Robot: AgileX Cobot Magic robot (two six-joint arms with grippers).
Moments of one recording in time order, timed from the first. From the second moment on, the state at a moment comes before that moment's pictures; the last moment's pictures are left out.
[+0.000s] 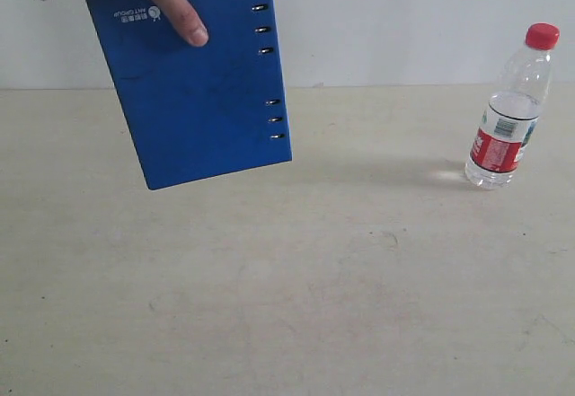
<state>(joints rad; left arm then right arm) -0.01 0.00 0.00 0.00 0.32 -0.12 0.01 0.02 0.00 0.57 0.41 -0.53</state>
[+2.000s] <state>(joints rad) -0.01 0.00 0.00 0.00 0.31 -0.12 -0.04 0.01 0.00 -0.10 0.36 0.10</state>
